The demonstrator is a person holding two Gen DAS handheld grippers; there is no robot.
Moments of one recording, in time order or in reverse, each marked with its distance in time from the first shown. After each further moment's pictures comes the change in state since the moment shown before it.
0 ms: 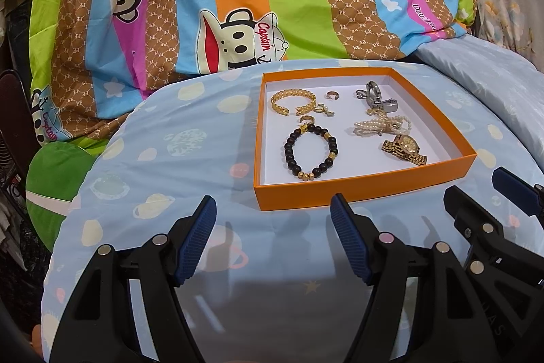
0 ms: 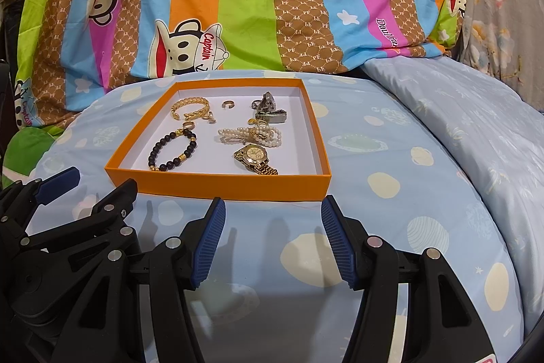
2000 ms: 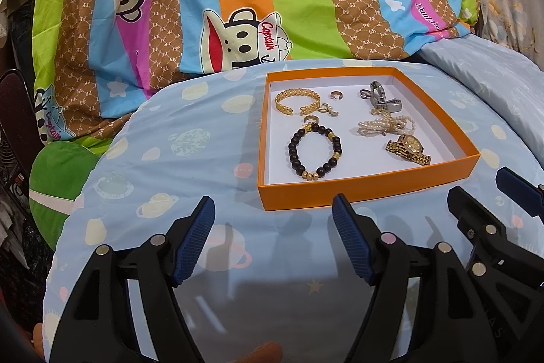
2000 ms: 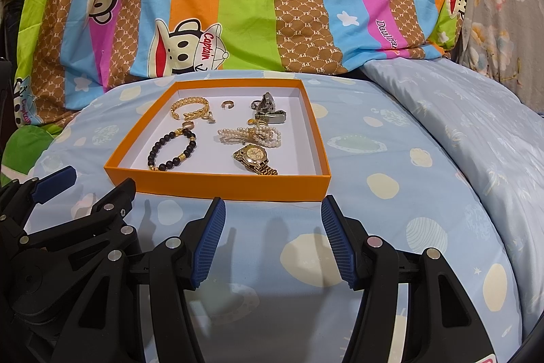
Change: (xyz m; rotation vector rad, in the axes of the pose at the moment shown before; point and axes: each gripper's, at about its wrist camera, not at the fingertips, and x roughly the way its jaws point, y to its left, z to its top) left arm 0.002 0.006 0.001 -0.004 0.005 0.005; right arm 0.000 -0.001 0.000 -0.004 0.000 -0.001
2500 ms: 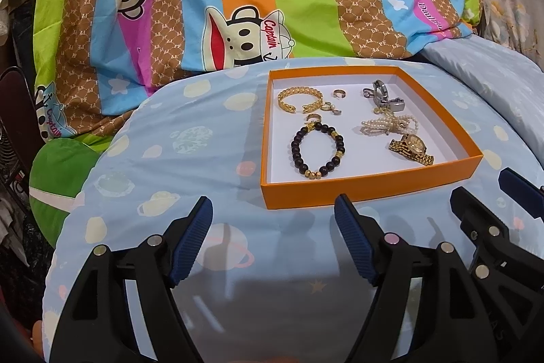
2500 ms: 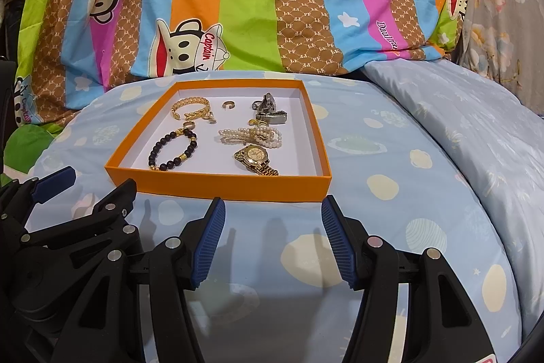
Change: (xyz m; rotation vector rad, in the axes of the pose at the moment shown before) left arm 0.002 0.002 0.000 0.003 0.004 0.011; right arm 0.000 -0.001 0.000 -0.006 -0.004 -0.004
